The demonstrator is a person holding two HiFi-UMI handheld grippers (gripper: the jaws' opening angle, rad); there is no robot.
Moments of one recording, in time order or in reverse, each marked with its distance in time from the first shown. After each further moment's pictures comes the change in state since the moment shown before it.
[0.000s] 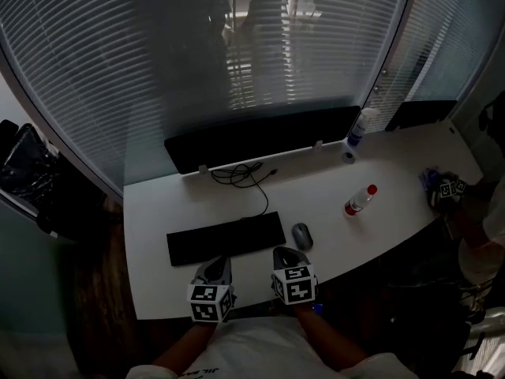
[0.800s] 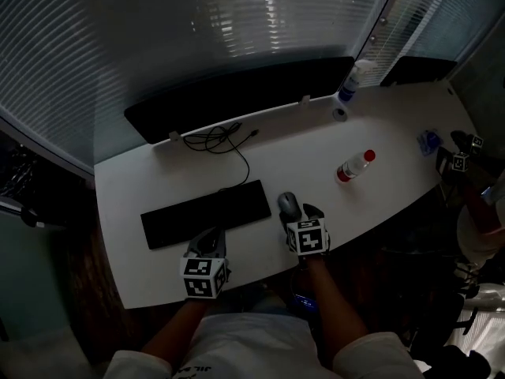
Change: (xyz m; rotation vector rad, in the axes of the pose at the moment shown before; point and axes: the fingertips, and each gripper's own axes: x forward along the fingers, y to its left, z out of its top) left arm 0.074 -0.017 -0.031 0.033 0.104 -0.058; right arm 0.066 -0.140 -0.067 0.040 0.179 -0.130
